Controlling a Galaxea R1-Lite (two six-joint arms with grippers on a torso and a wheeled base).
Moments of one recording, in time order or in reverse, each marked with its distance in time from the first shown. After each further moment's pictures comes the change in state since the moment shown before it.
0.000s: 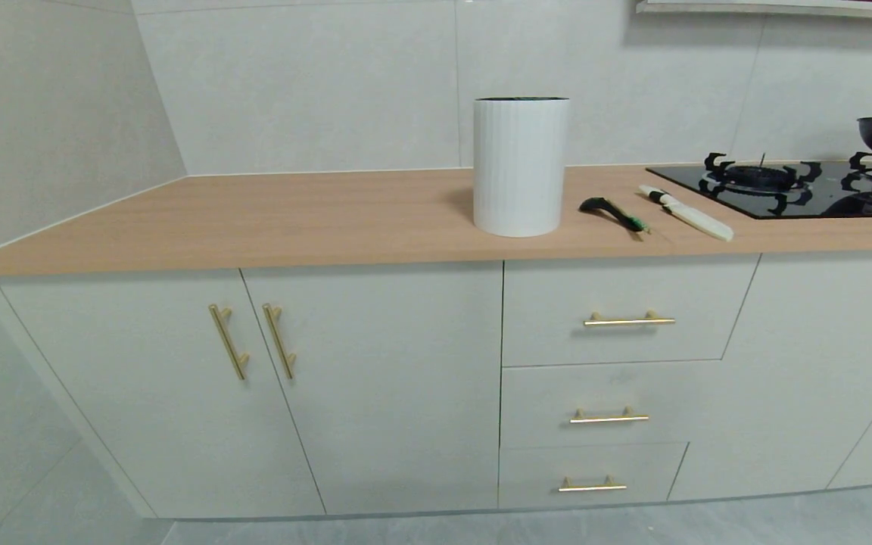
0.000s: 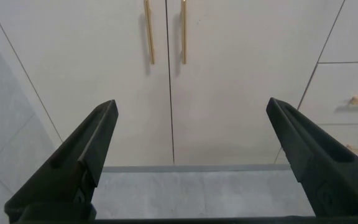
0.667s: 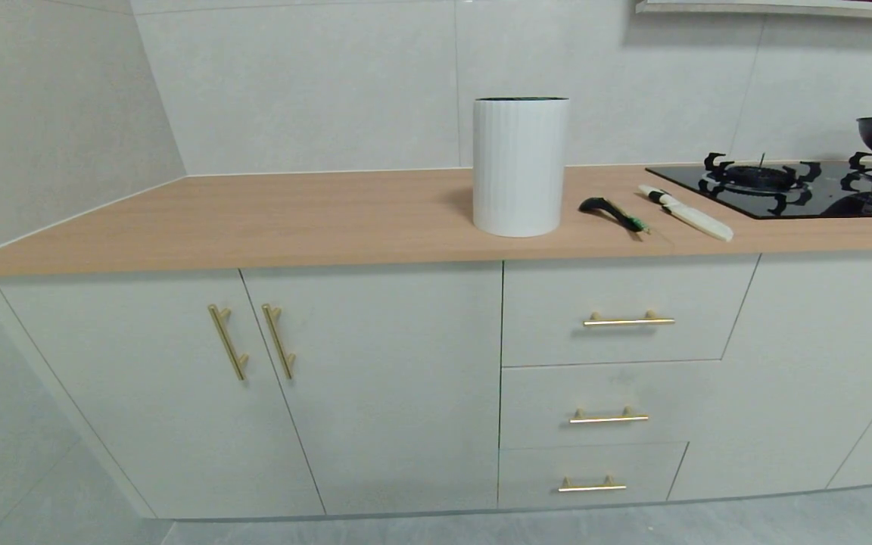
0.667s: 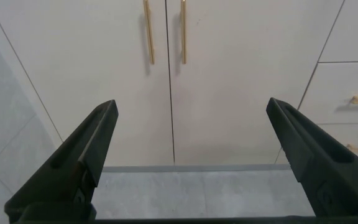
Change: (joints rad) left arm 0.001 0.000 0.000 0.000 0.000 0.002; right arm 0.001 0.004 -0.098 -0.001 -0.008 0.072
